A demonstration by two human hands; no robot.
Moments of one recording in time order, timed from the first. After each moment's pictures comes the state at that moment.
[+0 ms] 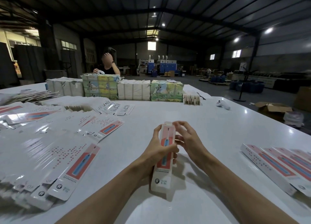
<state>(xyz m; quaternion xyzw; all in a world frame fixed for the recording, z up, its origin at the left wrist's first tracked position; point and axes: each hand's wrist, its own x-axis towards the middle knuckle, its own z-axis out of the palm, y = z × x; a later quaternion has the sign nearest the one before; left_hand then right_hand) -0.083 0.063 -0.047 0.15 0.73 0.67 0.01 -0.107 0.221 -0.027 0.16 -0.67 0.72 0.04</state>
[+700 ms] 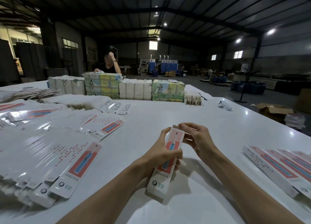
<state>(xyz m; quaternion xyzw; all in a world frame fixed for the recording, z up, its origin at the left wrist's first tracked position) -0.085 0.065 -0.047 0.19 0.77 0.60 0.05 -0.115 0.242 -0.019 0.12 -0.65 0.75 0.05</state>
